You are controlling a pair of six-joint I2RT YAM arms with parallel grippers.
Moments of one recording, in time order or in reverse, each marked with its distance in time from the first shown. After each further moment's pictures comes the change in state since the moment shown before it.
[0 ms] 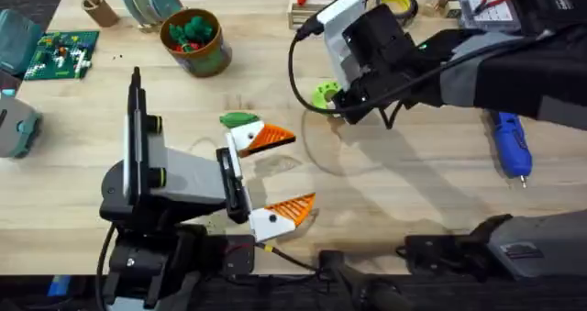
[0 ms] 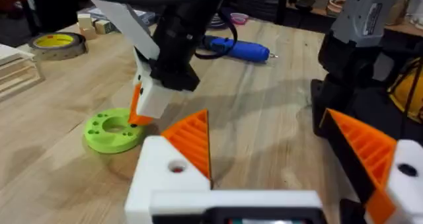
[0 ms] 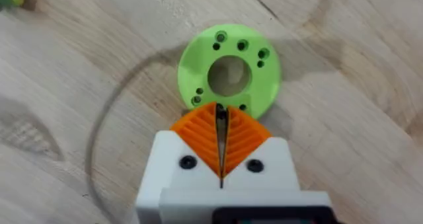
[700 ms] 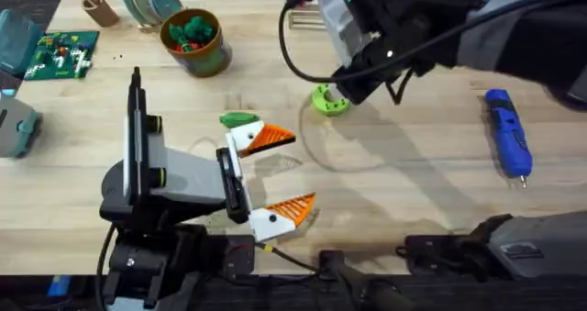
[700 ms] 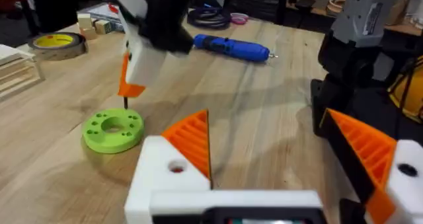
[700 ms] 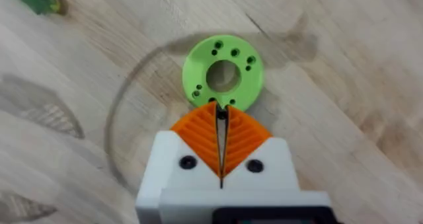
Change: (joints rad) left arm 0.000 0.000 0.000 0.000 0.000 0.000; right arm 0.000 -0.003 0.234 -0.272 0.004 -0.062
